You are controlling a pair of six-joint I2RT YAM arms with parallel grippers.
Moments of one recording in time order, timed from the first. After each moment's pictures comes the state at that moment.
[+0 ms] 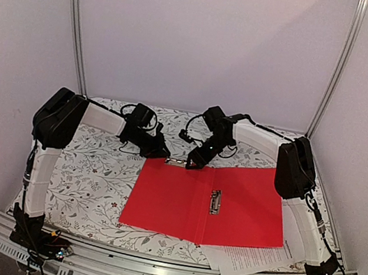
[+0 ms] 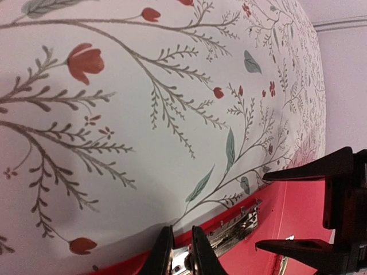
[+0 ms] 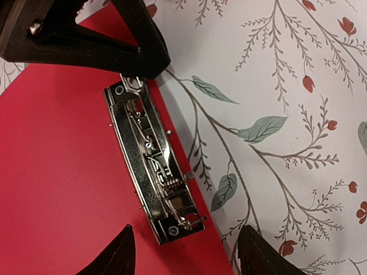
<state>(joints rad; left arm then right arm) -0.47 2.25 1.46 -0.09 0.46 -0.67 0.65 2.54 2.23 -0.88 -0.35 -0.38</state>
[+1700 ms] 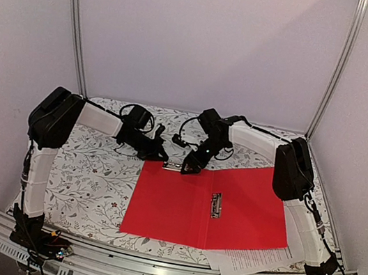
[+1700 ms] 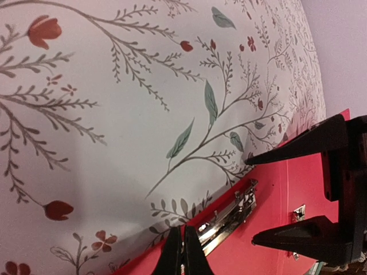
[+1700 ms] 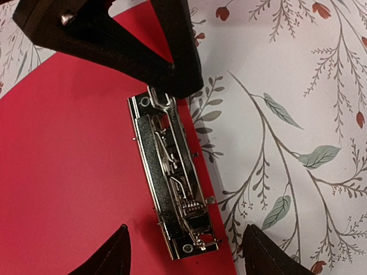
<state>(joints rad) -0.46 2.20 1.39 -0.09 0.54 -0.51 0.68 2.55 2.22 -0.88 -0.41 -0.48</state>
